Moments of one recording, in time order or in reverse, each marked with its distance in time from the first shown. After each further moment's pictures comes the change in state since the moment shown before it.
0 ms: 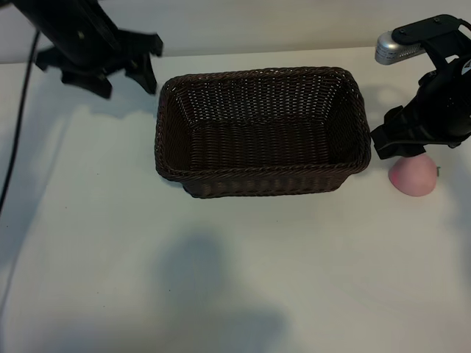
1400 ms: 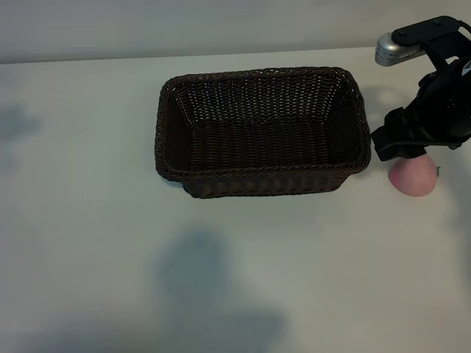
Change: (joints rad) left arm 0.262 -0.845 0.202 0.152 0.065 0.120; right arm 0.000 0.000 0.000 0.000 0.009 0.001
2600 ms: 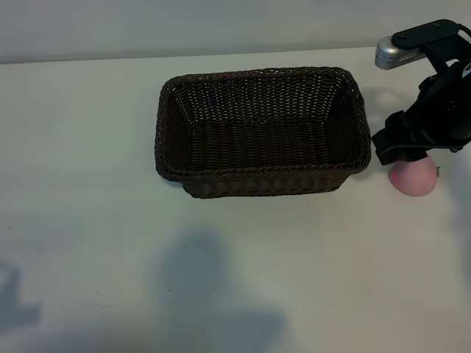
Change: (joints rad) left arm 0.000 -0.910 0.886 -0.002 -0.113 0.027; right arm 0.000 0.000 0.000 0.000 0.022 0.000
